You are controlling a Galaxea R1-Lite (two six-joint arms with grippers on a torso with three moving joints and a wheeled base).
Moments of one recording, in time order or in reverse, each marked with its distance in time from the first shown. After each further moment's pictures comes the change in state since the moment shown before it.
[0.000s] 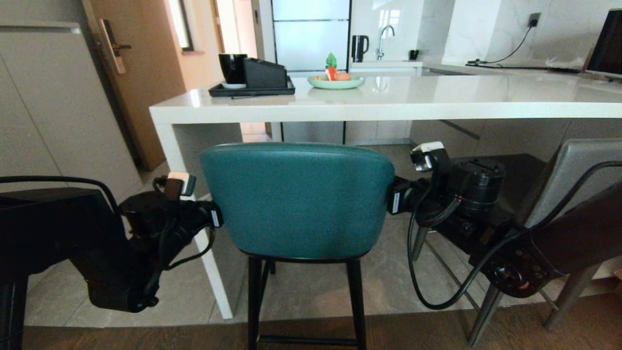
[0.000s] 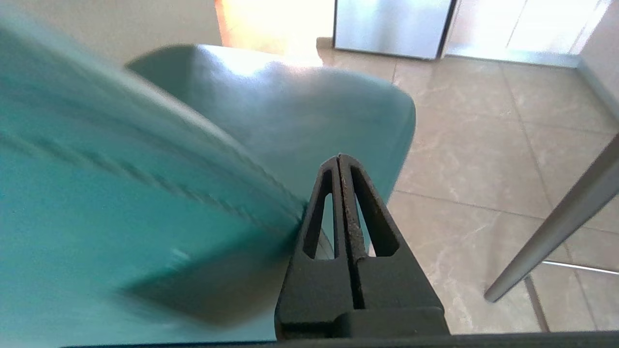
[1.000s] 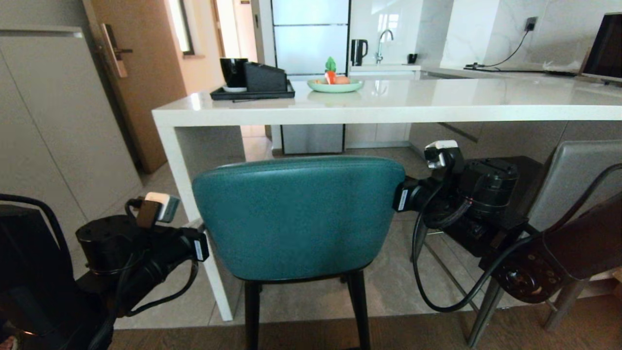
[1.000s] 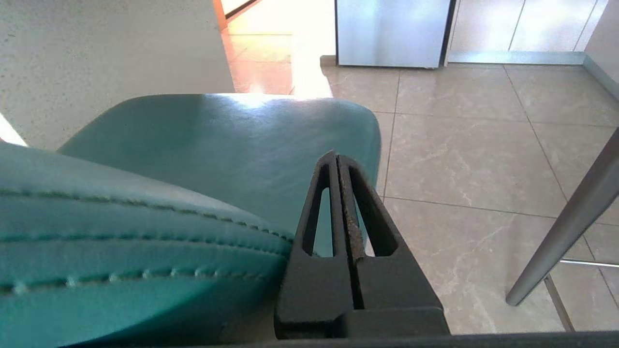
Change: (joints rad) left arm -0.053 -0.223 0.379 0.001 0.001 -0.001; right arm -0.044 0.013 0.044 -0.023 -0.011 0.083
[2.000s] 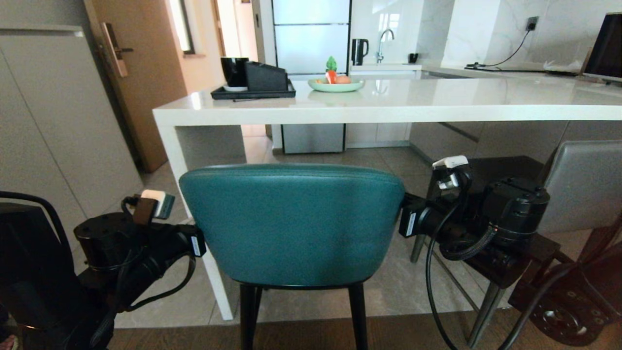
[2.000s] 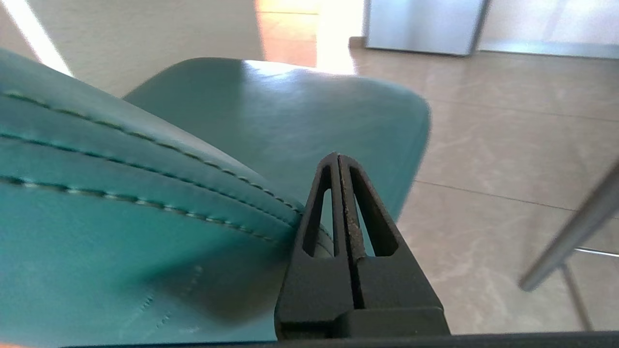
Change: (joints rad) left arm 0.034 0.030 -0.037 -0.013 -0.006 -0.011; right arm 0.061 -0.138 0.201 -0.058 0.042 -0.004
